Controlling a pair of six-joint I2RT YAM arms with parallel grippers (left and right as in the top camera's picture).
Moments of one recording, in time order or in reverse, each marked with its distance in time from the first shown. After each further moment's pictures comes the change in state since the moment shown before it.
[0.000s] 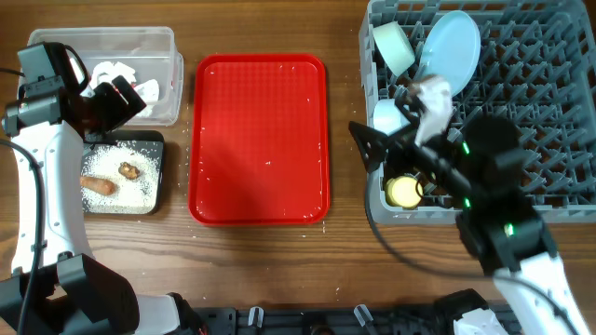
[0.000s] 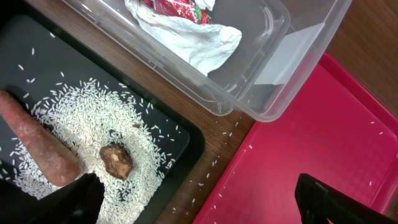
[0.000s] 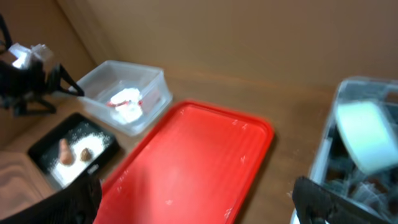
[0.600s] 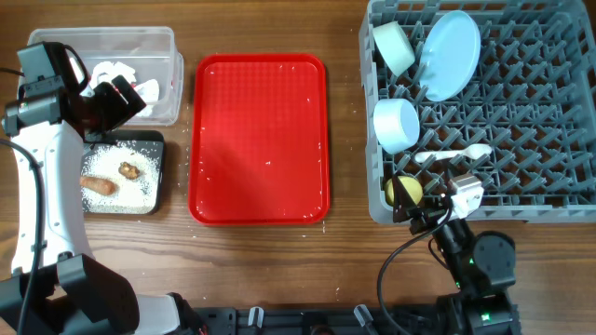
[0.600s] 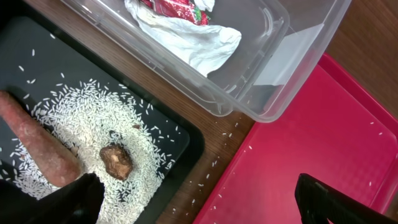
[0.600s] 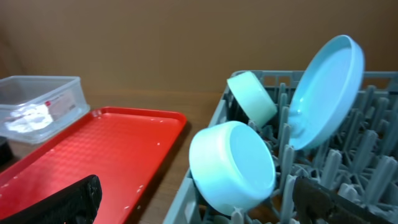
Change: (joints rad) left arm 0.000 0.000 0.001 0.000 0.000 0.000; right arm -0.138 -0.737 -0.781 0.291 0.201 -0.049
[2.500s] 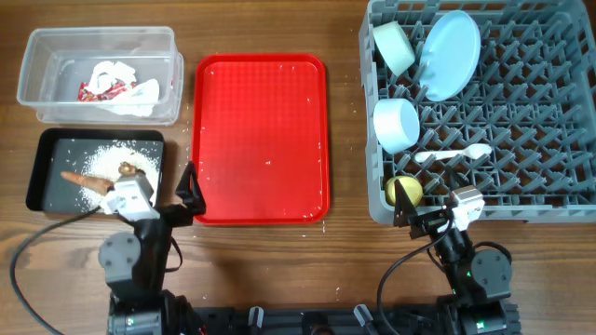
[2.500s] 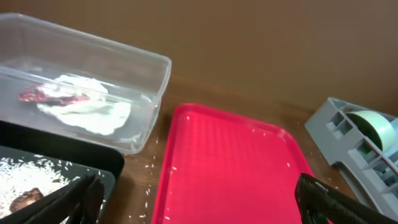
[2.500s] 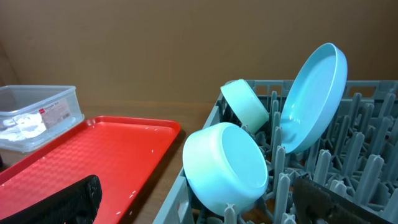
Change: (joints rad) left arm -0.174 -1.317 -1.231 0.851 0.063 0.079; right arm -0.001 -0.177 -0.087 -0.015 0.017 0.000
